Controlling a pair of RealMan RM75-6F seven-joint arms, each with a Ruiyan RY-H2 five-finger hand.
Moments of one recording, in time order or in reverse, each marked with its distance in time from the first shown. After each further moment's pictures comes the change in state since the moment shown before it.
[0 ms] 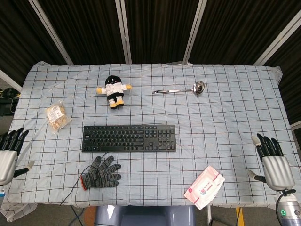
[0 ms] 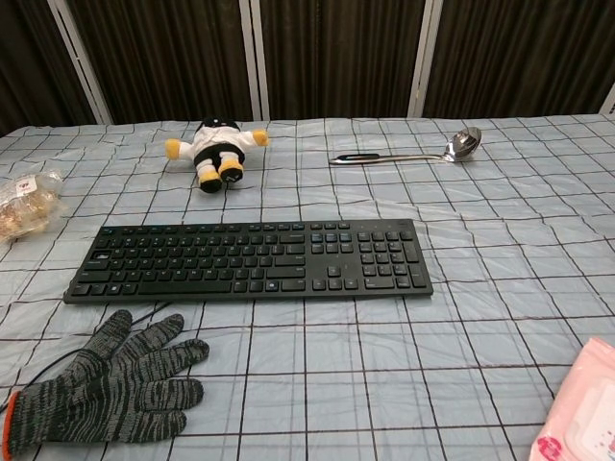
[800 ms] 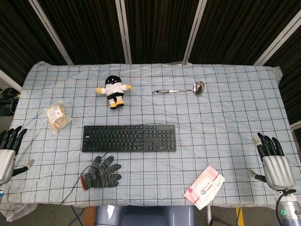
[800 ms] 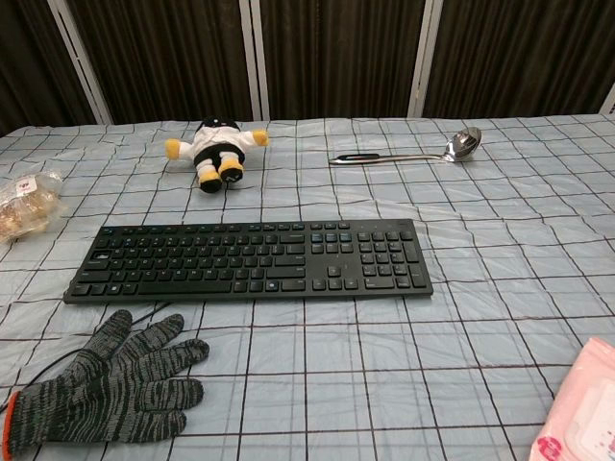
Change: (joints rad) left arm 0.003 -0.009 -0.007 0.028 0.021 0.030 -0.030; right arm -0.001 -0.007 0.004 0.008 -0.006 0.013 -0.004
